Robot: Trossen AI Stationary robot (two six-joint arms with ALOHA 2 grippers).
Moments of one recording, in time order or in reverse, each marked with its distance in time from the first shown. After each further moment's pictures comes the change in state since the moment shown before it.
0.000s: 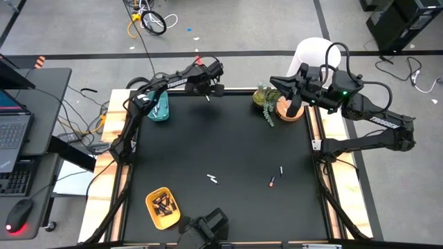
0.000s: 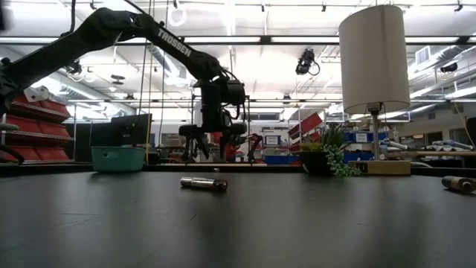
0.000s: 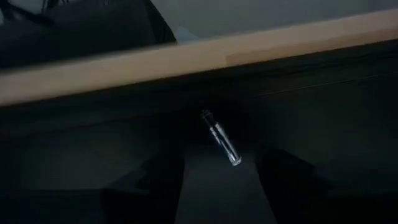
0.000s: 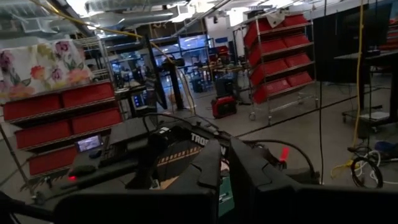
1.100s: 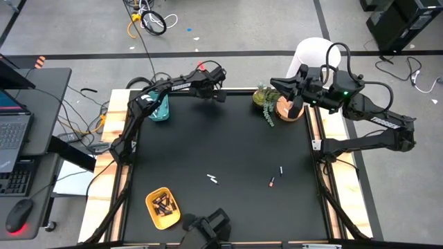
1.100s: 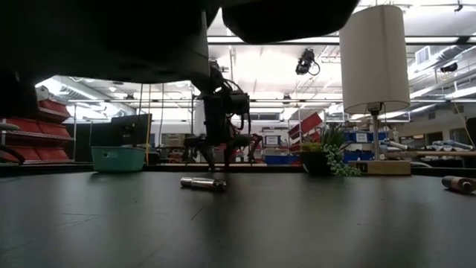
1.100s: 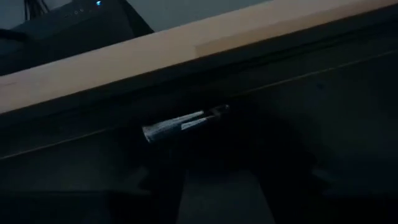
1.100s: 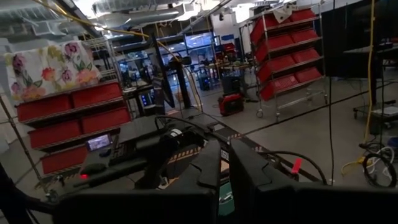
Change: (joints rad) left arm -0.015 0.048 -0.056 0.127 0.011 0.088; right arm 0.000 -0.008 0.000 -0.012 -0.030 0.025
